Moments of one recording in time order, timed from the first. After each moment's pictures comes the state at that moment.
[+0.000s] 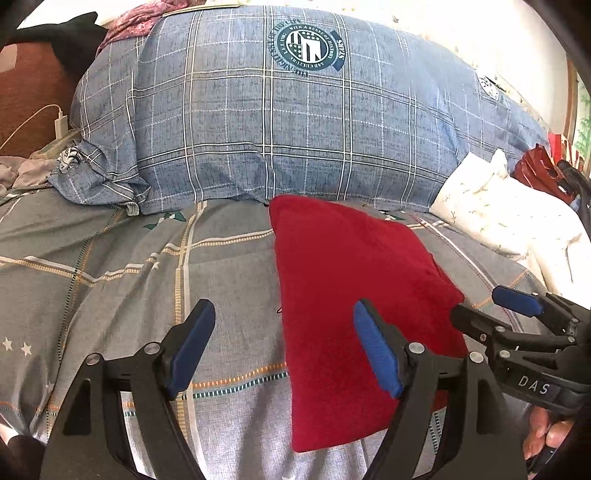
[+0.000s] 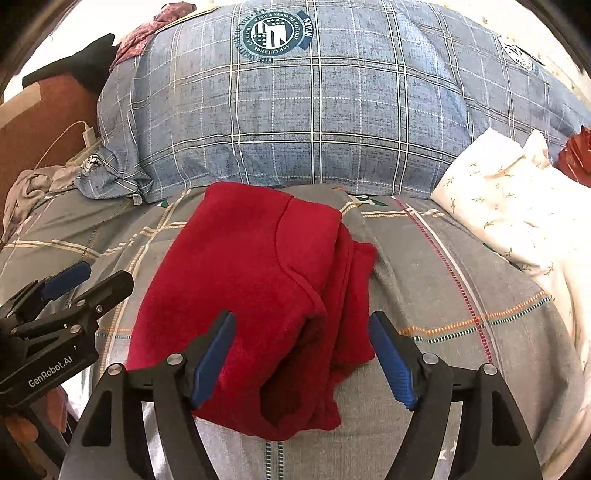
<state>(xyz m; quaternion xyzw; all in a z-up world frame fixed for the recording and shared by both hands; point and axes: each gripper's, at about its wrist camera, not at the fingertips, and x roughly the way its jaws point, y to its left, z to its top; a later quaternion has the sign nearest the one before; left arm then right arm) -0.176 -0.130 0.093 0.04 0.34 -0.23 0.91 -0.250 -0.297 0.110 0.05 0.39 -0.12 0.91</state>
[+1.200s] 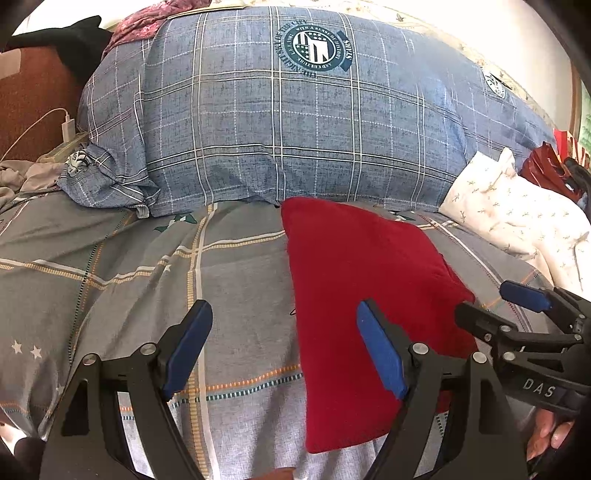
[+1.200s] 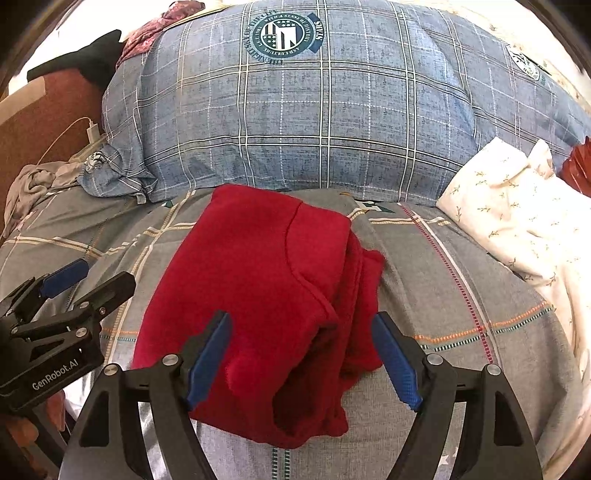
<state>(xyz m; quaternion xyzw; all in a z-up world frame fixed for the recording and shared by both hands) -0.172 -0.127 0.094 0.05 0.34 -0.21 0.92 -0.243 -0.291 0.114 0.04 0.39 -0.12 0.91</state>
